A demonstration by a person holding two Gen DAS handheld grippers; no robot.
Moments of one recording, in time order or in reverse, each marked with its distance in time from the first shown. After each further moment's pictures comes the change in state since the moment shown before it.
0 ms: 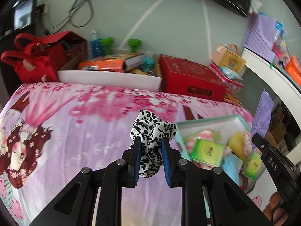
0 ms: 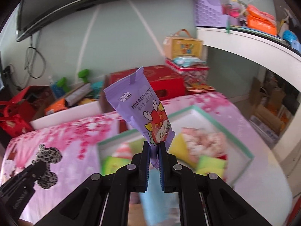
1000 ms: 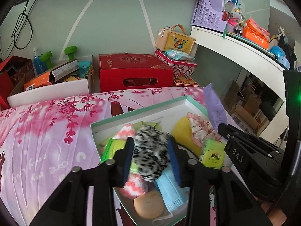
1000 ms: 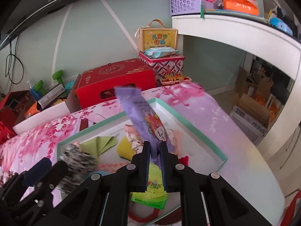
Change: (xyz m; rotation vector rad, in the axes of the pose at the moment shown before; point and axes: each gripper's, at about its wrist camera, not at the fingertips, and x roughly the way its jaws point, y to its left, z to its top) left arm 0.029 -0.125 -0.019 0.223 0.007 -0.228; right arm 0.023 -0.073 0.003 0.063 0.050 -0.061
